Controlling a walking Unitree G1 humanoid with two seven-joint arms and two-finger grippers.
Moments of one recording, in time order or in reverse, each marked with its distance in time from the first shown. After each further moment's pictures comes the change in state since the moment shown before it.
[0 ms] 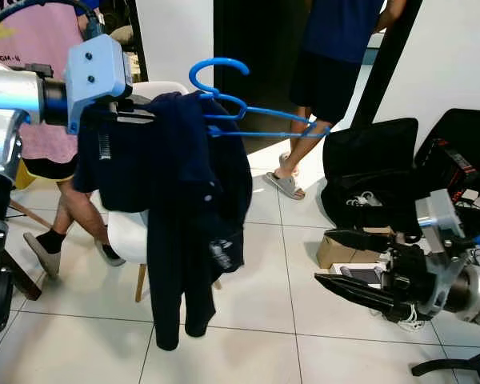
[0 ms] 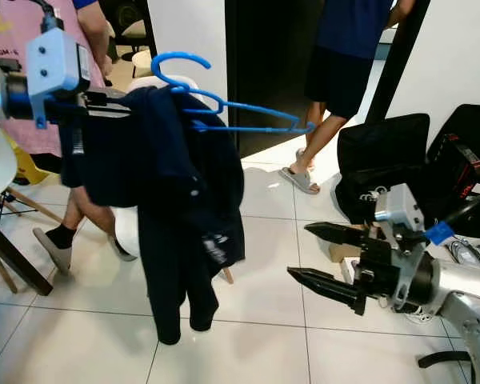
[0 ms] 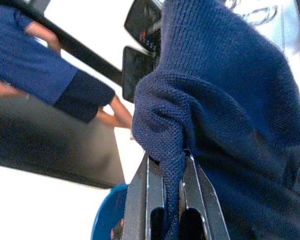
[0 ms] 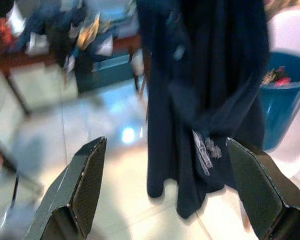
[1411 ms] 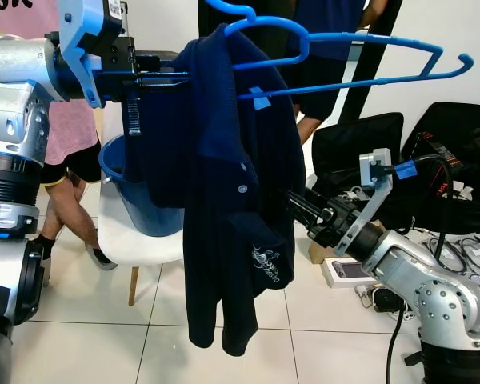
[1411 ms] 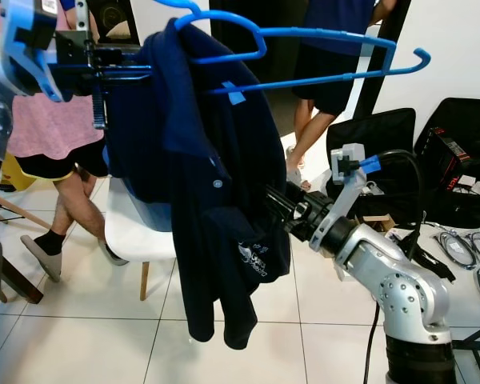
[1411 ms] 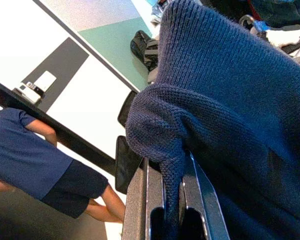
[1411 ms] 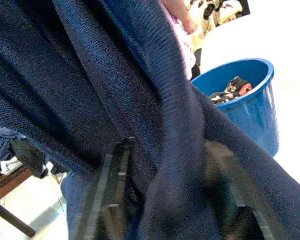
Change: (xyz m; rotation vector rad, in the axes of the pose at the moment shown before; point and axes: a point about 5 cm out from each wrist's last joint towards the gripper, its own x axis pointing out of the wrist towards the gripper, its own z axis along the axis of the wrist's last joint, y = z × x) left arm 0.012 0.017 0.049 -0.018 -0.348 0.016; right arm 0.069 -0.012 0.009 0.370 -0.191 -0.241
